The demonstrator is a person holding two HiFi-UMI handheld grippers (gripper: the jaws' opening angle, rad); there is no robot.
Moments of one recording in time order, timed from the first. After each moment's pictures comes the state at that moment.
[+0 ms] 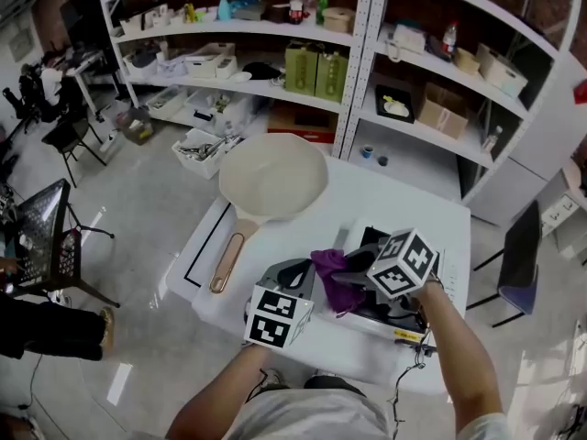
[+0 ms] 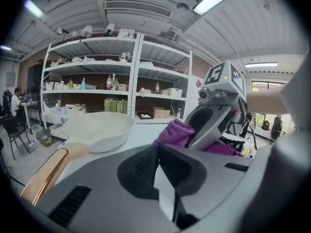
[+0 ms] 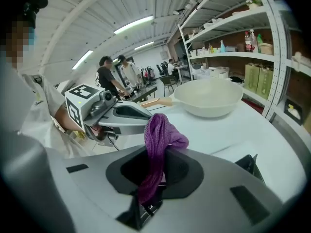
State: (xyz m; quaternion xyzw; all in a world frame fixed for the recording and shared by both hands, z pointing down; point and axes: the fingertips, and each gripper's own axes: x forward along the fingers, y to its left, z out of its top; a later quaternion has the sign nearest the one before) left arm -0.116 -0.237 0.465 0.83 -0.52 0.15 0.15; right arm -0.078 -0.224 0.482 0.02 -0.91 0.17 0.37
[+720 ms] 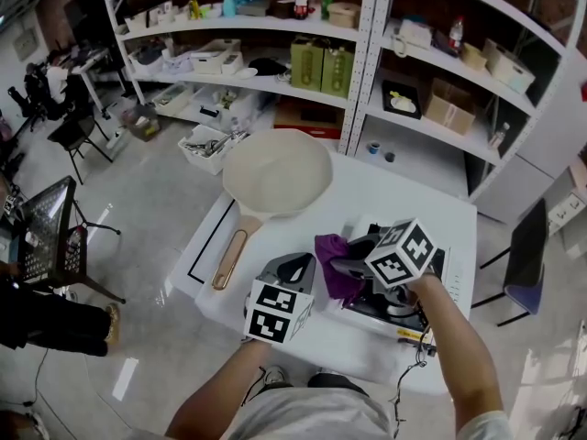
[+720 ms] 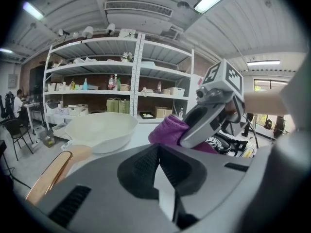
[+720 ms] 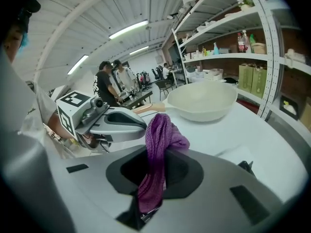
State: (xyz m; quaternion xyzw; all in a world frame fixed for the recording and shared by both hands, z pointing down) left arm -0.125 -0.240 0.465 0.82 -0.53 0.16 0.15; right arm -0.089 -0.245 0.480 0.05 -0.92 0.19 0.35
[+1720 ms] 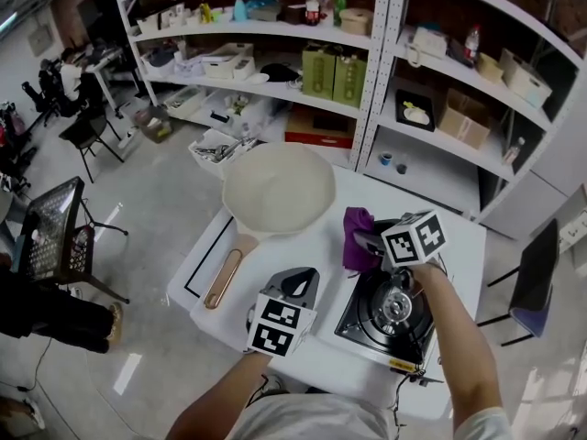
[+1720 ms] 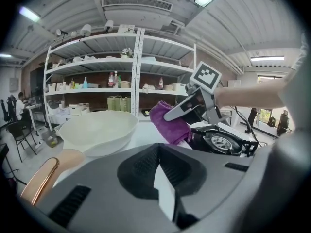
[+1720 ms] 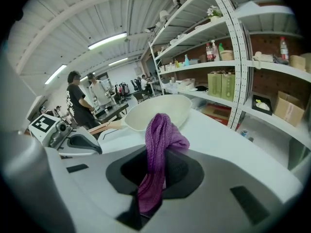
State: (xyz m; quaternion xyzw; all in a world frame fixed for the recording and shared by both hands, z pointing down) left arm -0.111 -0.273 0.473 0.81 -0.54 0.18 0.15; right arm -0.056 -0.382 0.474 0.18 -0.91 0.20 0.30
